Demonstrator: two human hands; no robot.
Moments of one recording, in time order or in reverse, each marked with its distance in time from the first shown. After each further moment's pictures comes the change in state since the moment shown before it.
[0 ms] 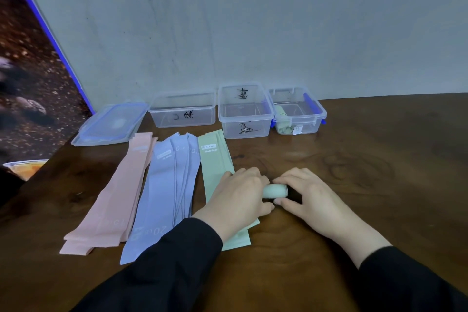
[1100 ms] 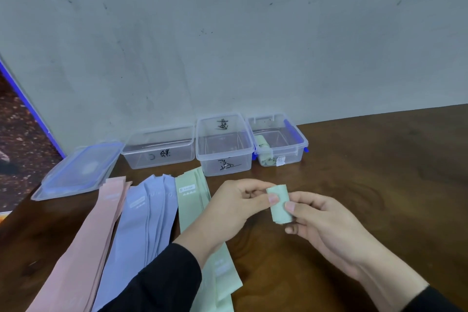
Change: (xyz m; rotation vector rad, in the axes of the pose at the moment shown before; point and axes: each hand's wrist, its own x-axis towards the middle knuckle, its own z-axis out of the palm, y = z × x) left_hand 0.047 0.007 -0.038 -1.085 0.076 -0.034; right_hand 0.008 -0.013 -0.055 1.190 0.060 0.540
